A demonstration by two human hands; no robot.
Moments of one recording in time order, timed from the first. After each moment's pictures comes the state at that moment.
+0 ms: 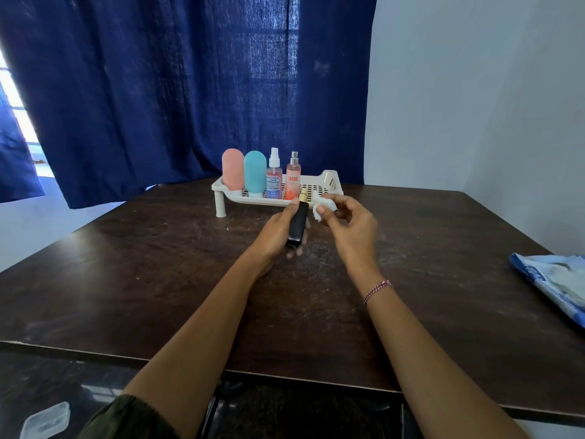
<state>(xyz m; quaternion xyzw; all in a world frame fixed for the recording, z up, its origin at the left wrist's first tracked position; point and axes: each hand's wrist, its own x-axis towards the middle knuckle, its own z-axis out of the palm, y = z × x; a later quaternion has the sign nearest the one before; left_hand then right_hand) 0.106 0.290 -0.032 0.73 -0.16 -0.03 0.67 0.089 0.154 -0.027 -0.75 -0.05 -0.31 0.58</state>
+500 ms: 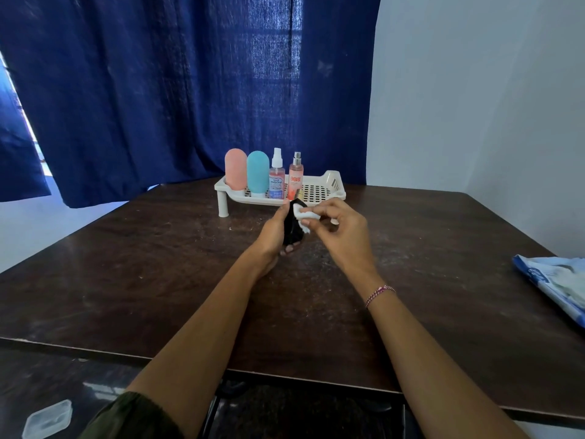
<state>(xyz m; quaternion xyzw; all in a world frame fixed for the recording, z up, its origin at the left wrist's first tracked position) 0.112 0.292 -0.036 0.66 -0.10 -0.05 0.74 0.082 0.161 -0.026 -0.80 -0.20 -0.32 0.47</state>
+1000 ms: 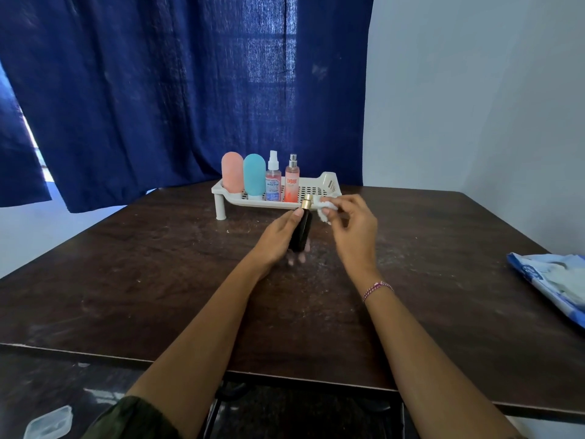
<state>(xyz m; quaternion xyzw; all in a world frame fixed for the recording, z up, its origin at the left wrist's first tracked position) 0.109 0.290 -0.041 0.76 -0.19 0.00 0.62 0.094 0.147 -0.030 -0.79 -0.11 -0.40 0.46</state>
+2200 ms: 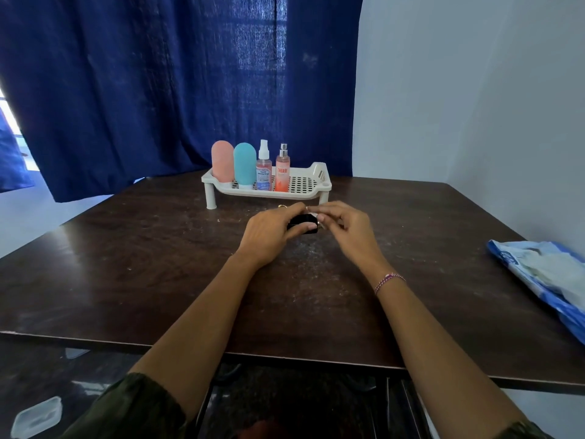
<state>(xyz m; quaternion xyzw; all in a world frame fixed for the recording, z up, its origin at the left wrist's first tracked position) 0.108 0.291 -0.044 0.90 -0.29 0.25 0.22 0.081 0.119 -0.035 -0.85 -0.19 -0.22 0.44</state>
